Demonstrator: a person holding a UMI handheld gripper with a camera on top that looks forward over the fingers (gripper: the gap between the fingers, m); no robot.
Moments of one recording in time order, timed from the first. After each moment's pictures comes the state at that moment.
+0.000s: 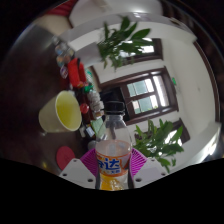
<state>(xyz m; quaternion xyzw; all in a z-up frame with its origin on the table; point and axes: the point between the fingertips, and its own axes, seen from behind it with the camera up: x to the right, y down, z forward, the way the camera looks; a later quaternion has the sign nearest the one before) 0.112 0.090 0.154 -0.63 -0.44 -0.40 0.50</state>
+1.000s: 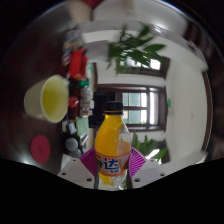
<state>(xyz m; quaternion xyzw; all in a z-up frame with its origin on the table) 0.110 0.123 0.203 -0.52 -0.50 -0.49 0.48</state>
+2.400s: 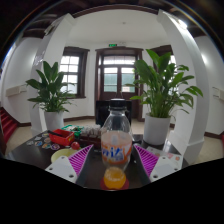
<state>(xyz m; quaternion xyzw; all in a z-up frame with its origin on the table) 0.113 0.100 0.130 -0.76 -0.05 0.04 0.64</state>
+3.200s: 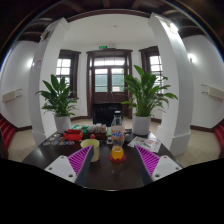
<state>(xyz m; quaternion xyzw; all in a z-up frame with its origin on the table) 0.105 -0.114 0.193 -0.77 0.00 0.01 0.64</state>
